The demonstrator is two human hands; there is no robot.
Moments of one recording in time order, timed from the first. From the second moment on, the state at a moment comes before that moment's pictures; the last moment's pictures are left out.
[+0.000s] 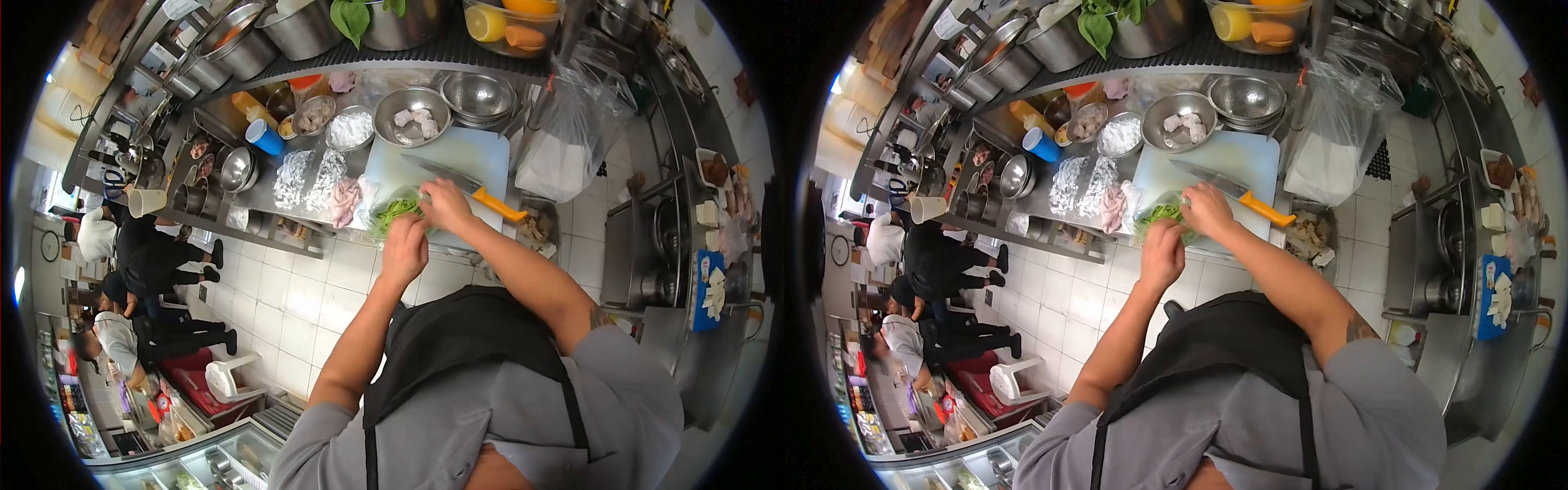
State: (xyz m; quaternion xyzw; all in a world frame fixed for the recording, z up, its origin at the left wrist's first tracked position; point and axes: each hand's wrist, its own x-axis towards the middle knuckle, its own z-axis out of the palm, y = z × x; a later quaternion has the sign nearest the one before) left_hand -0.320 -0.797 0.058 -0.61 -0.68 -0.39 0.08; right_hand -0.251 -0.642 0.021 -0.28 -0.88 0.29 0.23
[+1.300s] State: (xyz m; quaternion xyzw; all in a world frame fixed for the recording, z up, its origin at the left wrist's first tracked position) left_hand -0.328 -0.769 0.006 -0.29 -0.63 -0.69 -0.18; right_hand -0.185 -0.588 -0.011 -0.42 -0.03 0.87 0.25
